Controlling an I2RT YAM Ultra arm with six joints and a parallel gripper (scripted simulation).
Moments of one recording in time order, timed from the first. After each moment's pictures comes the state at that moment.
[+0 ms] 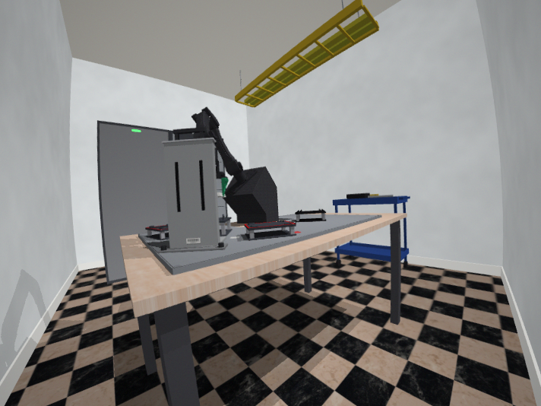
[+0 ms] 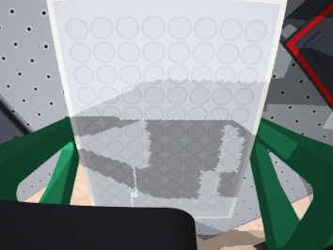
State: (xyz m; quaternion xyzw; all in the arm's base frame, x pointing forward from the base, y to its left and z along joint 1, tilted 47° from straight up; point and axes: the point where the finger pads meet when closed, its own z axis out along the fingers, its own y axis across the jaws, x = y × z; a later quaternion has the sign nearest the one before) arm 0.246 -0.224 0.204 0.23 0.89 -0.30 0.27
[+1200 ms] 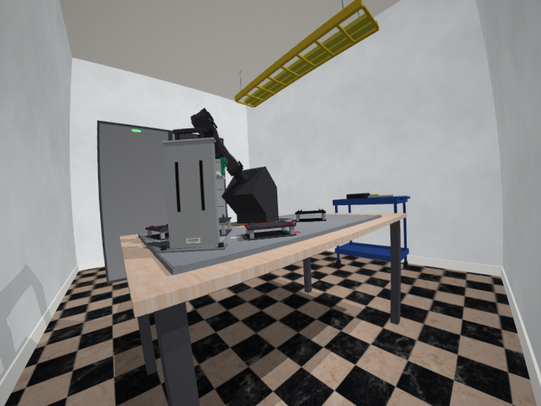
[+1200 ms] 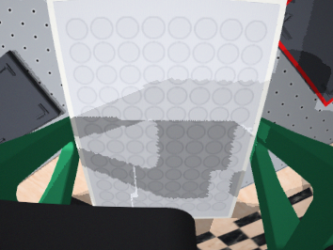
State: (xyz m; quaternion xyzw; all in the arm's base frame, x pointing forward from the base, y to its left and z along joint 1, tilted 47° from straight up) arm 0.221 -0.171 0.260 0.22 0.89 -0.29 0.27
